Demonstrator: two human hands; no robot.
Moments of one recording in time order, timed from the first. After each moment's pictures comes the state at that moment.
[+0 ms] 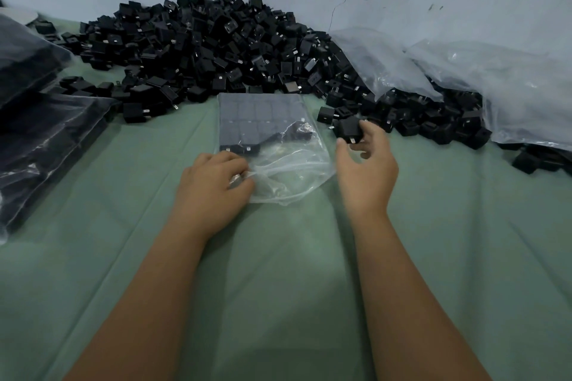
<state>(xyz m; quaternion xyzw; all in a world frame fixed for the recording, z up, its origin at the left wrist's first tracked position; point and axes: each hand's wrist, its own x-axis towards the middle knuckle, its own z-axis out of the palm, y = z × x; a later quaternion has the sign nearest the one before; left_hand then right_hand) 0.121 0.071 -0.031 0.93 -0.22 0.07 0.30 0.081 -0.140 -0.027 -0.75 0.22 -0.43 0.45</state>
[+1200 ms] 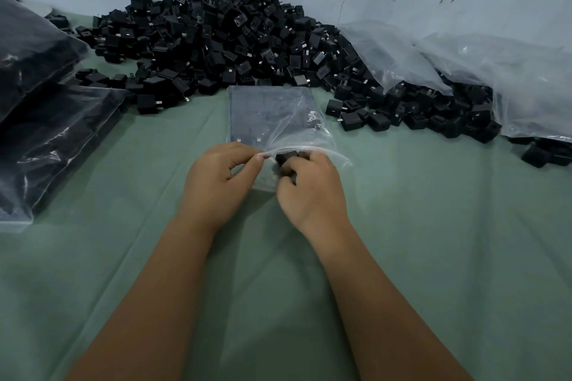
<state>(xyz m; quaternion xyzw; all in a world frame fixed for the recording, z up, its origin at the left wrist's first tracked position) 0.108 0.076 -0.030 0.82 -0.26 0.15 0.48 0.064 -0.069 -0.032 -0.94 0.09 -0.22 0.26</state>
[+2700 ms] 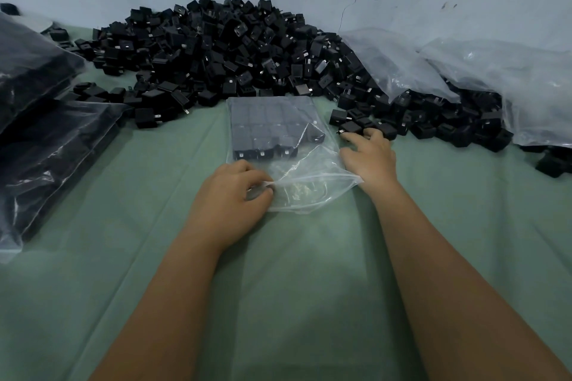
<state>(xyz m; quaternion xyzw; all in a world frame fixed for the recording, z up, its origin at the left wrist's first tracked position) 0.121 0.069 -0.037 0.90 -0.26 0.08 0.34 0.138 -0.187 -0.040 -0.93 0.22 -0.16 0.24</state>
